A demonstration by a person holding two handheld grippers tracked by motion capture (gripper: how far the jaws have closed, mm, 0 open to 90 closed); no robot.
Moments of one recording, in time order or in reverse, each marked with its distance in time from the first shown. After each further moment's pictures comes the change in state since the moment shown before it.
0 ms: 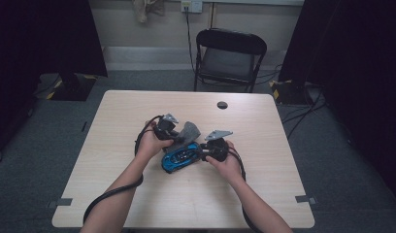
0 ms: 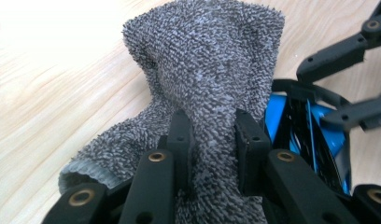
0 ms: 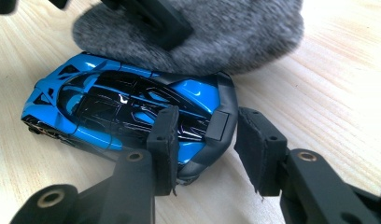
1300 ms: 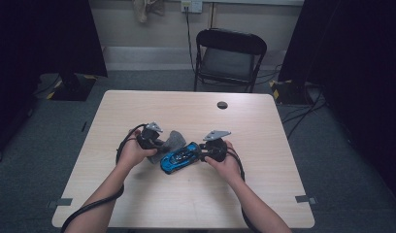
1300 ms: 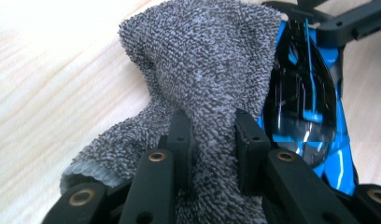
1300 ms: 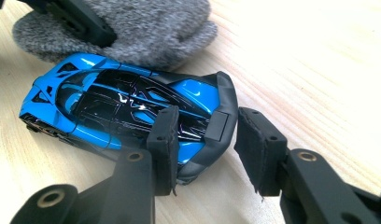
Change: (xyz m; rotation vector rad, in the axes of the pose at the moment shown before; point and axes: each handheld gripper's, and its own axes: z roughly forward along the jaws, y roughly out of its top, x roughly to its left) left arm 0.008 -0.052 -0.045 0.041 -0.007 -0.023; right arm 0.004 0.002 0.002 0.009 0.001 -0.017
